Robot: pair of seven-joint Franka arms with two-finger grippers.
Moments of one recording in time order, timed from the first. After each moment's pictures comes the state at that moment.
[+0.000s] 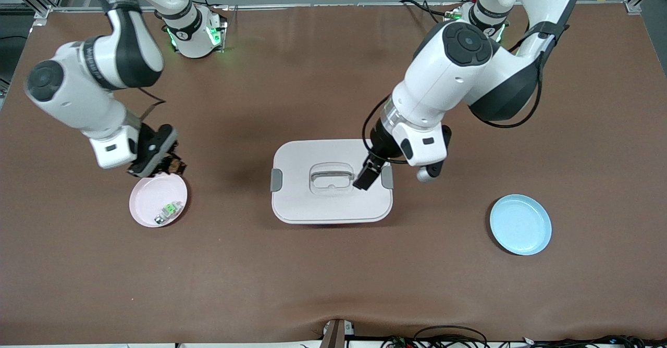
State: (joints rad) left arm -0.19 0.51 -0.52 -1.29 0.14 2.09 -1.77; right arm 0.12 0.07 -0.03 -2.07 0.13 2.22 -1.15
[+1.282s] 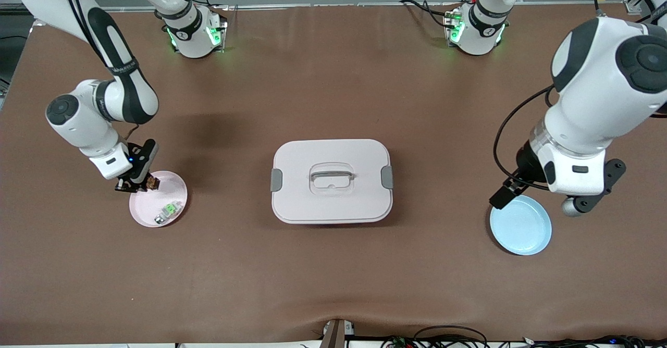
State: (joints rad) left arm 0.12 0.40 -0.49 -1.30 0.24 1.81 -1.04; right arm -0.06 0.31 -0.03 -2.29 0.04 2.80 -1.53
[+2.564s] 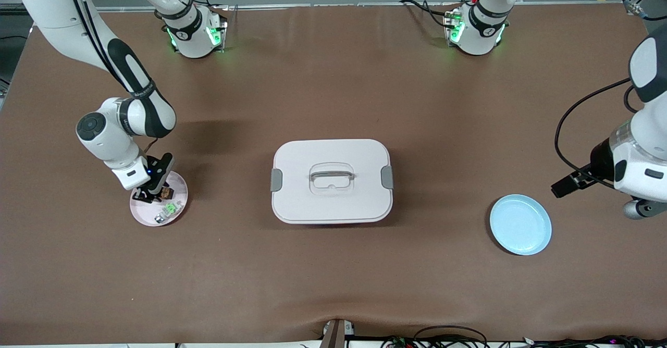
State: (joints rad) left arm 0.28 0.36 -0.48 -1.31 0.25 1.69 -0.55; right arm -0.05 0.47 -0.01 -2.24 0.05 2.90 -1.46
